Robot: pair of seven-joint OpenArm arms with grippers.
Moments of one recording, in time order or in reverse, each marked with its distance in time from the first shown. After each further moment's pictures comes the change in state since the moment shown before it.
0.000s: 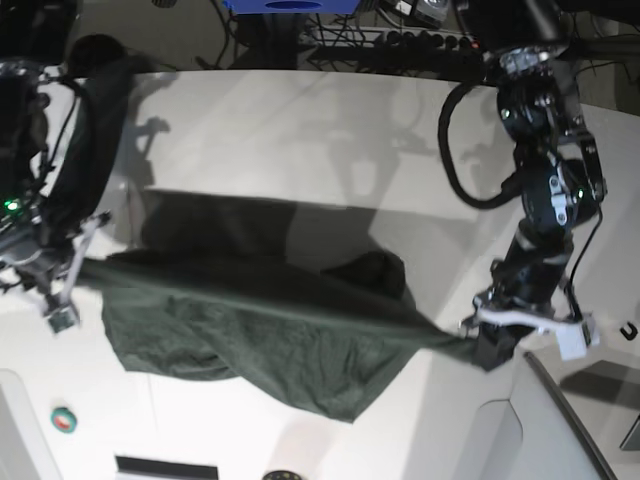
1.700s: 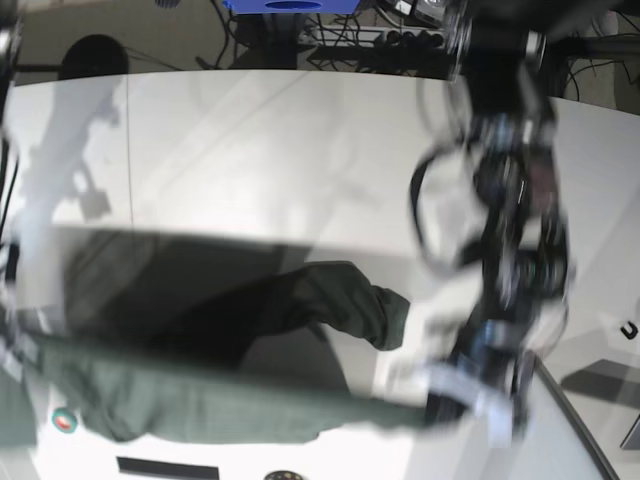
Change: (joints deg) left arm -8.2 -1.3 12.0 -3.2 18.1 -1.7 1.0; right arm 6.6 9.7 -0.2 -8.4 -22.9 16.4 12.4
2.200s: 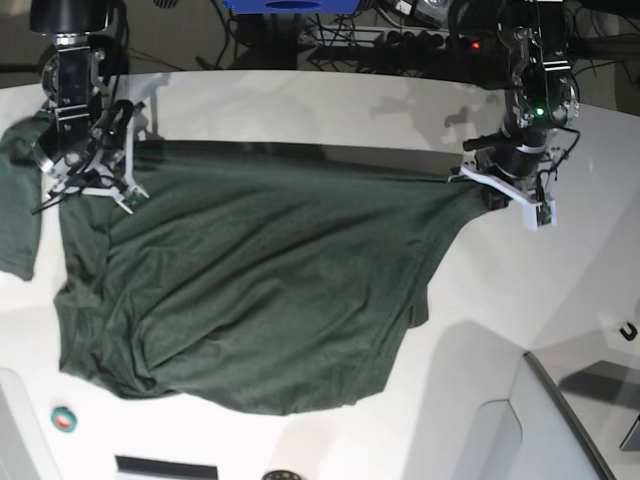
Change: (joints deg) left arm 26.9 -4.0 -9.3 -10.0 2.0 1.2 -7.2; right arm -15.5 -18.2 1.5 -18.1 -1.7 -0.4 10.5
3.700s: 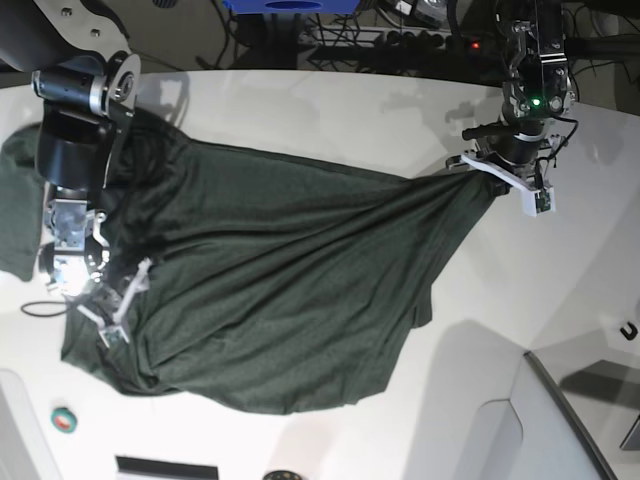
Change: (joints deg) left arm 1.6 0.2 -0.1 -1.4 0.4 0.2 -1.2; right arm 30.6 -3.2 11.2 -33.1 0.2 -14.5 16.0
